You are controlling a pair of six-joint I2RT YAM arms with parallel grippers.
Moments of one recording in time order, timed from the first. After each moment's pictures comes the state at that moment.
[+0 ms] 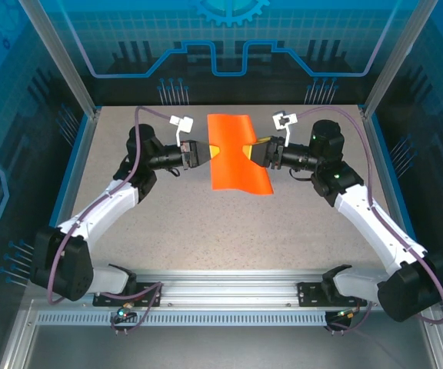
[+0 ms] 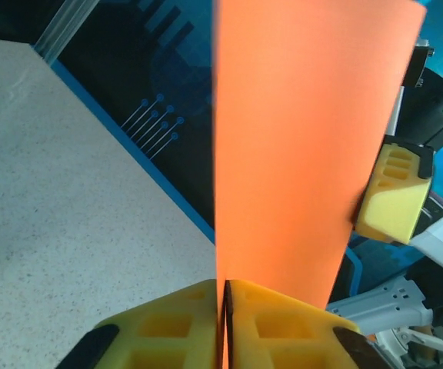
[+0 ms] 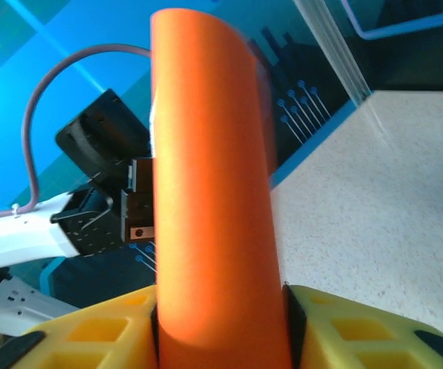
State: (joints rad) left arm -0.30 1.35 0.96 0.33 0.98 -0.76; right arm 0.37 1.20 1.06 -0.03 -0.81 0.54
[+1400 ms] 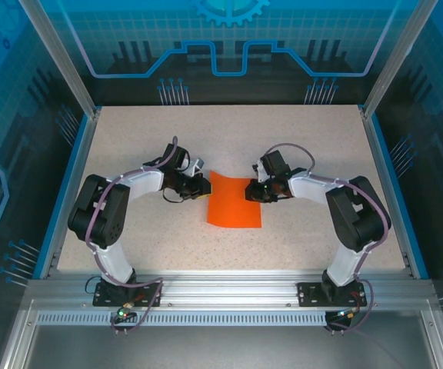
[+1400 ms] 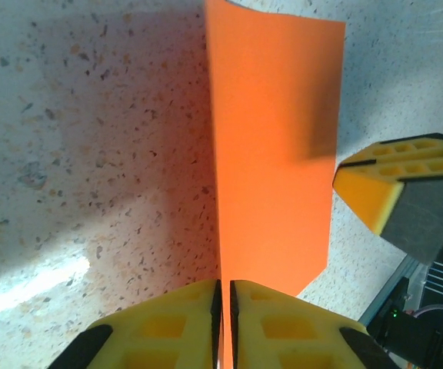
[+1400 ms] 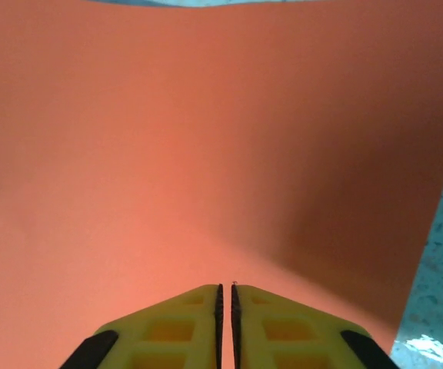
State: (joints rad) left arm -0.30 1.79 1.02 -0.33 0.67 -0.51; right arm 0.45 1.77 0.99 -0.29 -0.36 0.51
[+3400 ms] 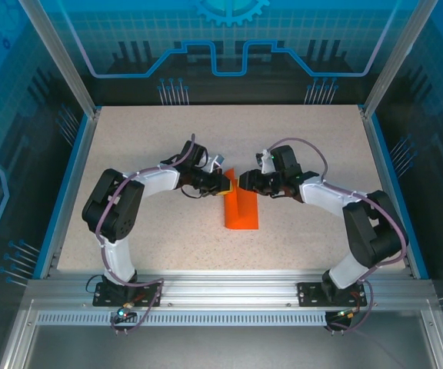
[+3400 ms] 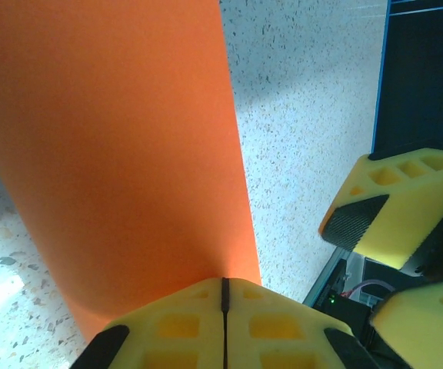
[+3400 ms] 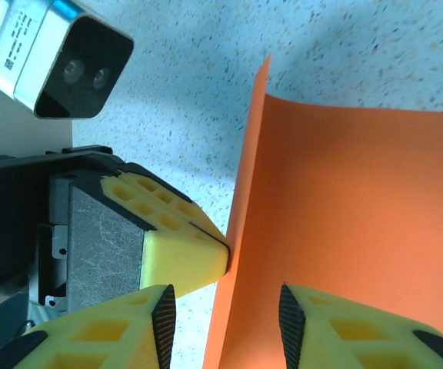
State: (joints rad) left arm -0.42 1.88 1.12 -0.18 0.79 -0.66; right arm 0.42 1.61 0.90 -0.08 -0.56 0.64
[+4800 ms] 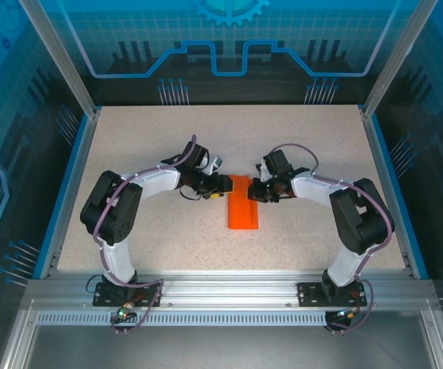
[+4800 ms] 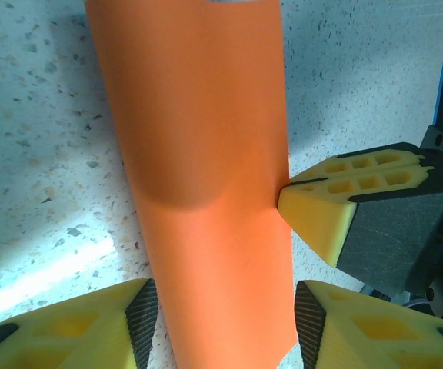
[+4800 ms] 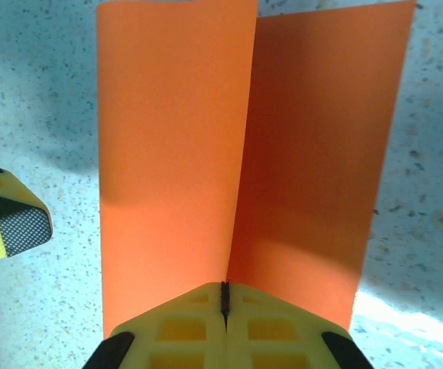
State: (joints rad) left arm -0.44 1.86 1.14 -0.30 0.65 -0.61; right arm 0.43 1.73 0.97 -0.32 -0.39 0.56
